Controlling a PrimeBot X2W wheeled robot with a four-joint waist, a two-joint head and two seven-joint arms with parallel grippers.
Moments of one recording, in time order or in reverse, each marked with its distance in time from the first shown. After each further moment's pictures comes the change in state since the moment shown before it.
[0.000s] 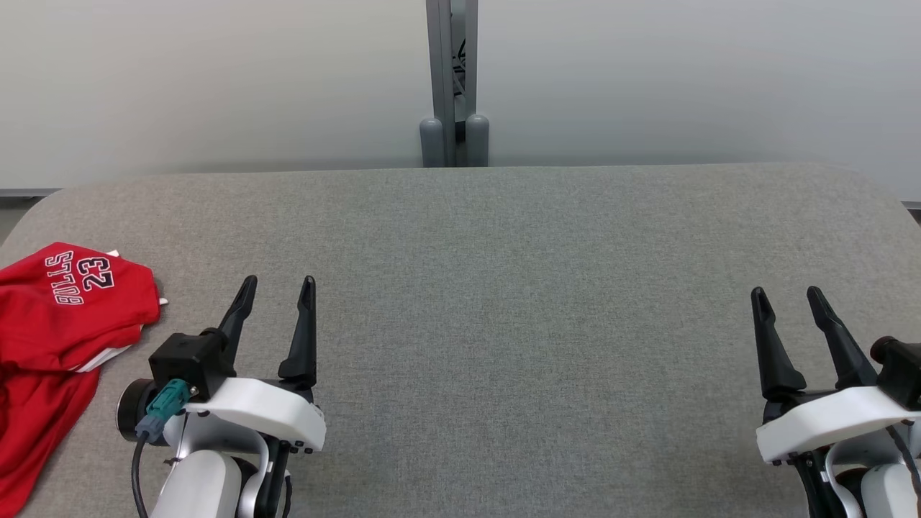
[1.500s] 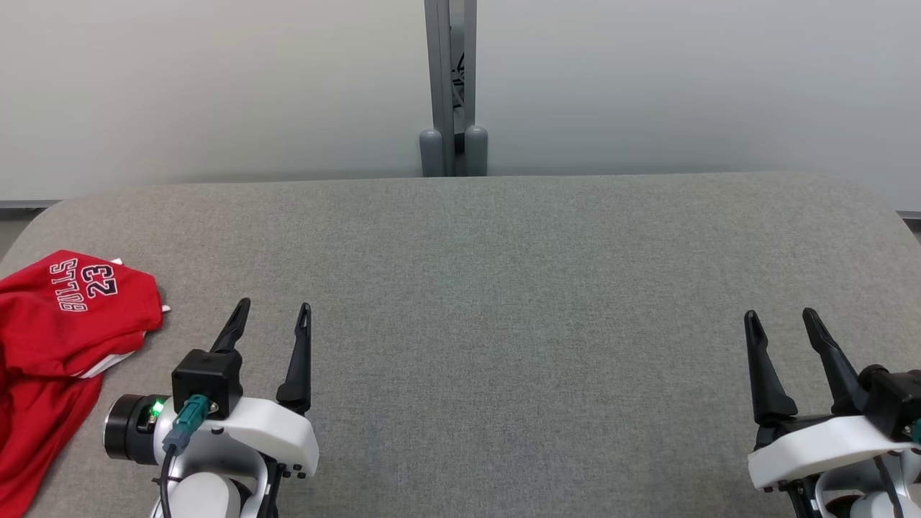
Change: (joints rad) left arm 0.061 0.013 0.012 -0.047 0.174 0.040 0.071; right arm 0.072 0.049 -0.020 -0.052 -0.106 0.001 -0.026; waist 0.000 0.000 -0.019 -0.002
